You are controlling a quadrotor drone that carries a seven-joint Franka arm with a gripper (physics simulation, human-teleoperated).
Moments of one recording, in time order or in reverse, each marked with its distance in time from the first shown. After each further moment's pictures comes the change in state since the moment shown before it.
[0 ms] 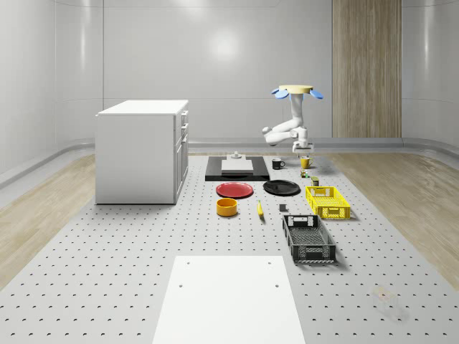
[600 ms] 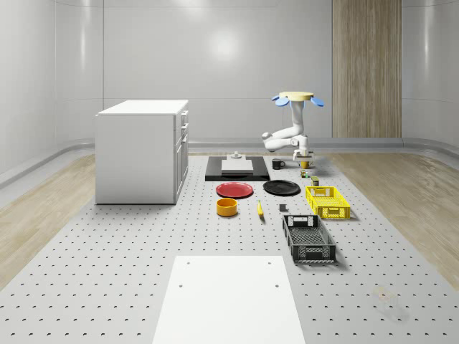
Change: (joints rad) arm -0.022 -0.060 0.020 0.004 0.031 0.053 0.021
